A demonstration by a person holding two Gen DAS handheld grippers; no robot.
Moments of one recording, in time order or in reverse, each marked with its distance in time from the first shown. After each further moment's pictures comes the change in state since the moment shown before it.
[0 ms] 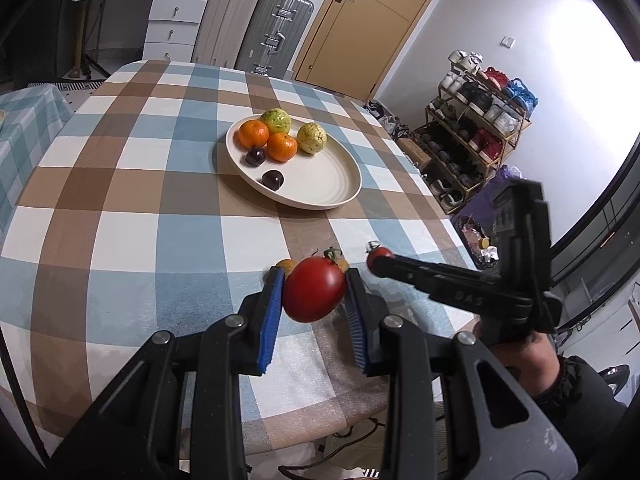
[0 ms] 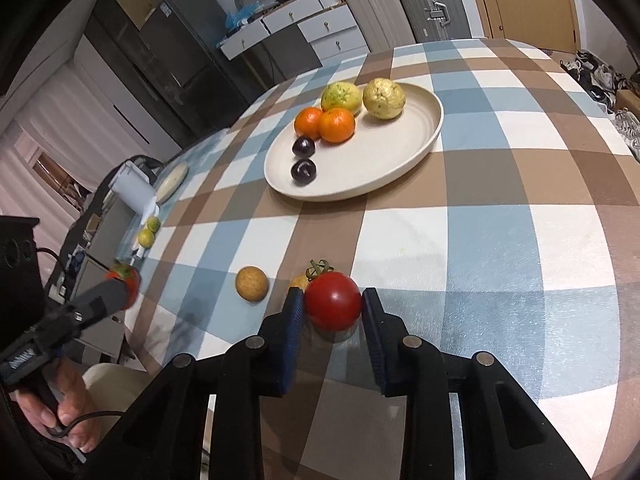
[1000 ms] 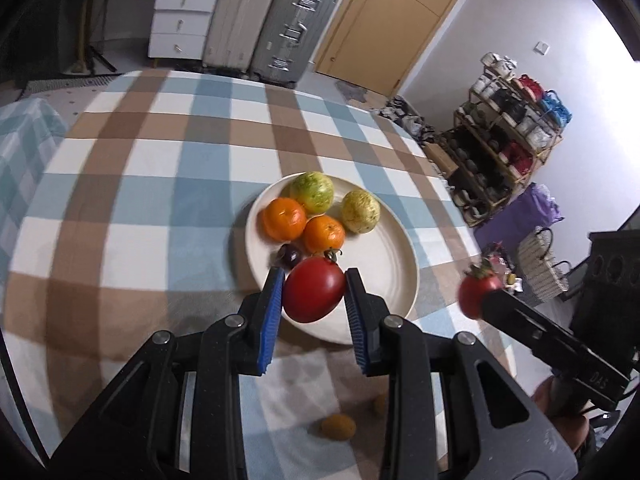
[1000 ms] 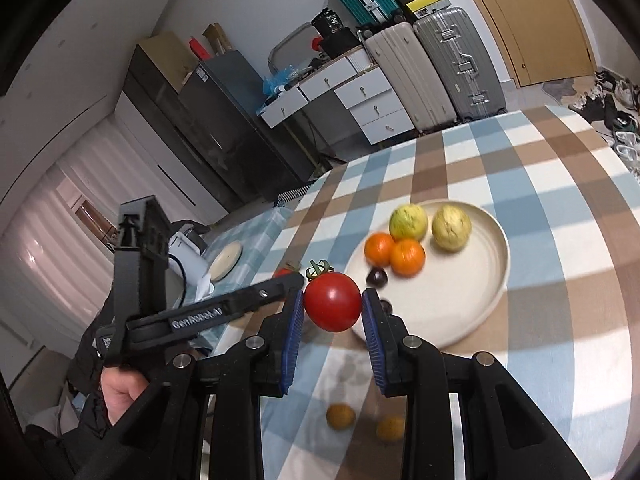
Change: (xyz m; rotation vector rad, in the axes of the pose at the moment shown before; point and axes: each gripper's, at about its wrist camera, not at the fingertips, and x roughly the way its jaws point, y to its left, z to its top) left arm 0.105 0.049 0.153 -0.044 0.068 0.036; right arm -0.025 0.032 0.093 0.031 -0.226 0.184
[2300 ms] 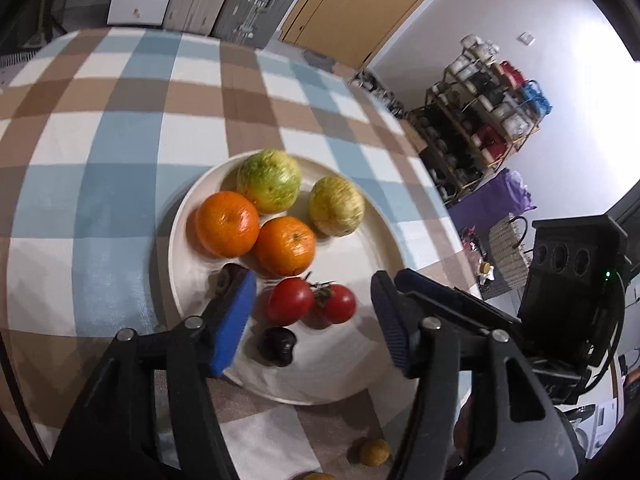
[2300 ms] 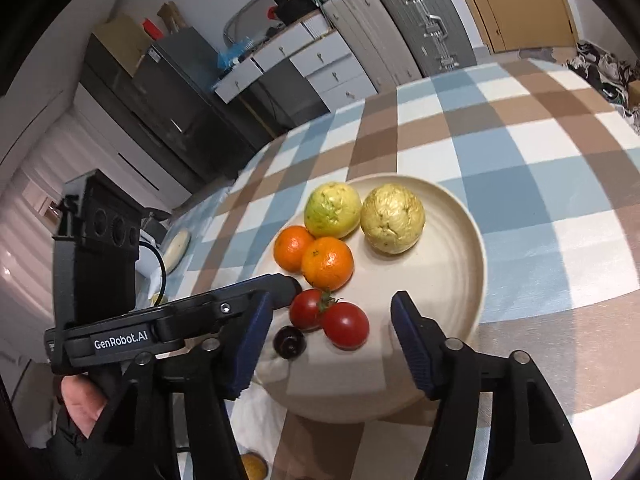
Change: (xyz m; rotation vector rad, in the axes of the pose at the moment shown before) left arm 0.092 -0.006 0.017 -0.006 0.082 -0.147; right arm 0.078 -0.074 0.016 0.058 0.111 -0.108
